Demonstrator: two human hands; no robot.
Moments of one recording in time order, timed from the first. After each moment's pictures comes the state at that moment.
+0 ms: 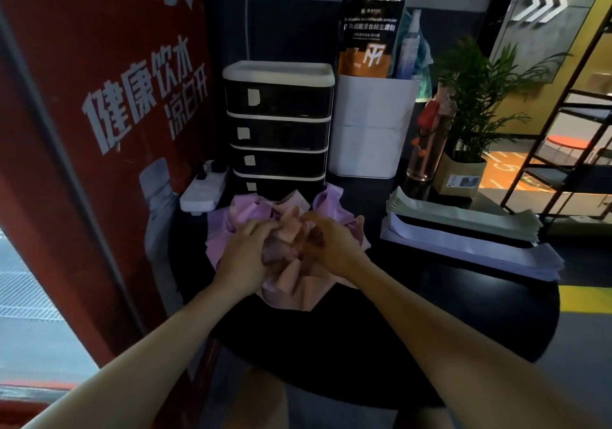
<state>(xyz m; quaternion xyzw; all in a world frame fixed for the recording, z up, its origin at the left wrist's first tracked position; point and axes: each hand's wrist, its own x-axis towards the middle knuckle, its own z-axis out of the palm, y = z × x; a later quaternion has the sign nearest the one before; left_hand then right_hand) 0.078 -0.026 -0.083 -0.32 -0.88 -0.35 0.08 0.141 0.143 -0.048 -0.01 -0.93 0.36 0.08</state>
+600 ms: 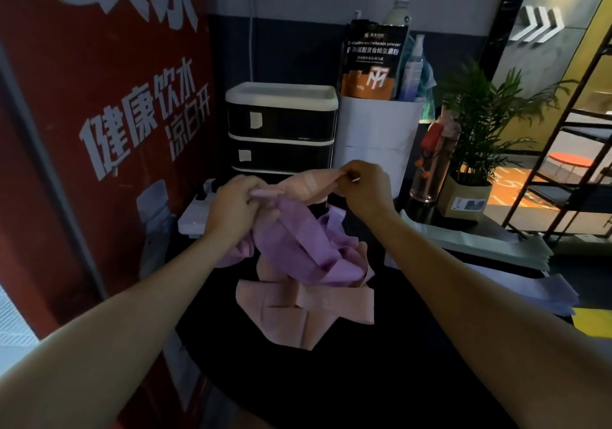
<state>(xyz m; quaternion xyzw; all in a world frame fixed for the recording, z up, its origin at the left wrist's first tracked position) 0.012 -0.014 0.002 -0.28 -0.85 -0.39 0.21 0.087 0.184 0.040 -0.10 -0.87 0.37 0.33</state>
